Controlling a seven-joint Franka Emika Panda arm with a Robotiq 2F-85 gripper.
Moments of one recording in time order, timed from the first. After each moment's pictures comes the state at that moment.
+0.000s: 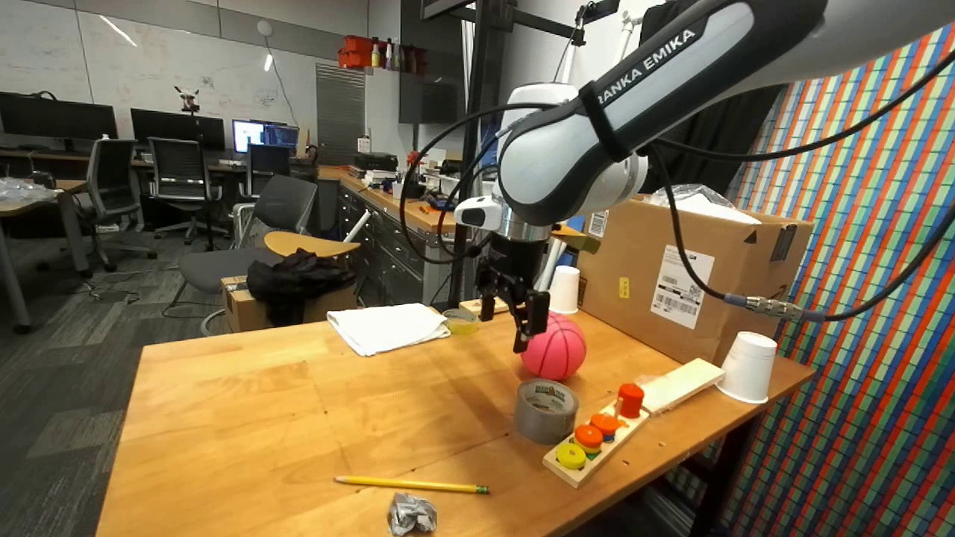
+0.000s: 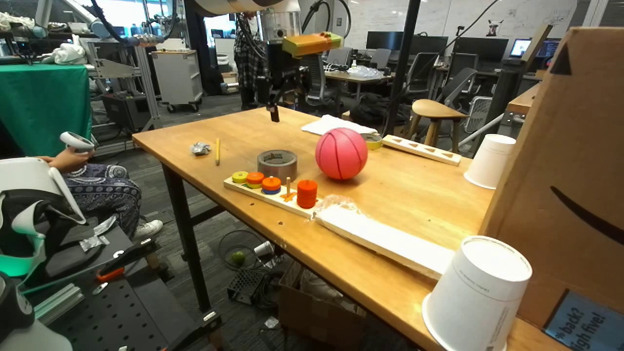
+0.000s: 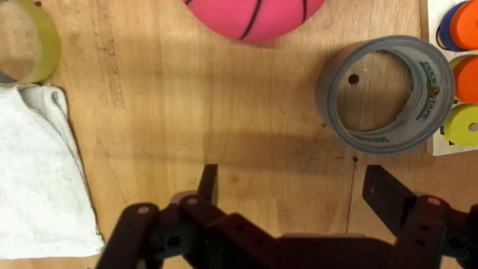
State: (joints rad) arm 0.08 0.06 0.09 -2.18 -0.12 2.33 -1.34
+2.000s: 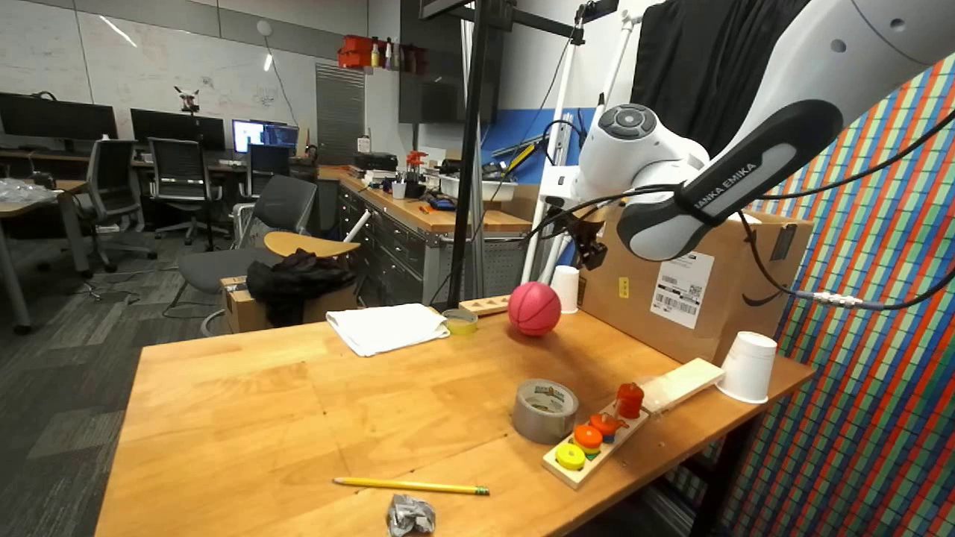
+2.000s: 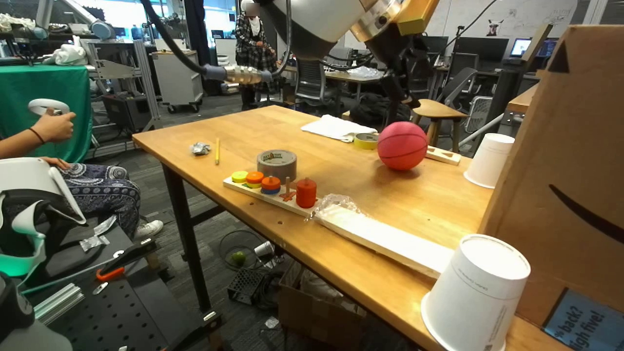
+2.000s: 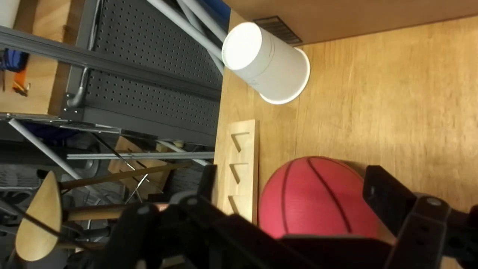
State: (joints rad) arm -0.08 0.16 -0.15 -2.05 -1.07 2.85 -0.85
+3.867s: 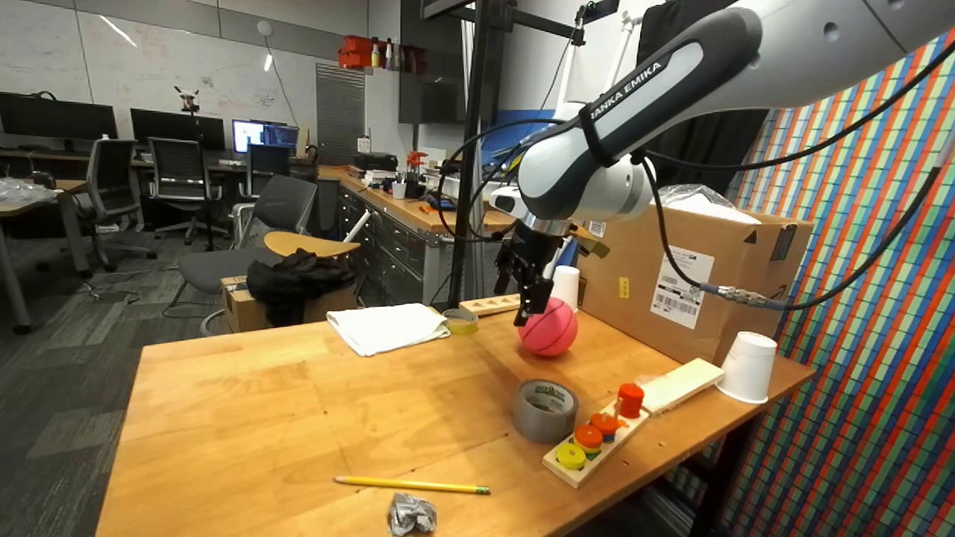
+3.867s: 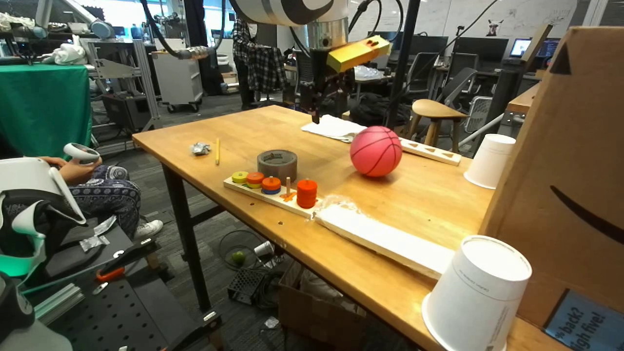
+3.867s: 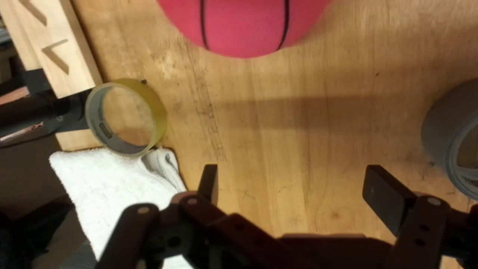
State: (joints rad) arm -0.06 0.16 0.08 -2.10 0.04 2.52 -1.43
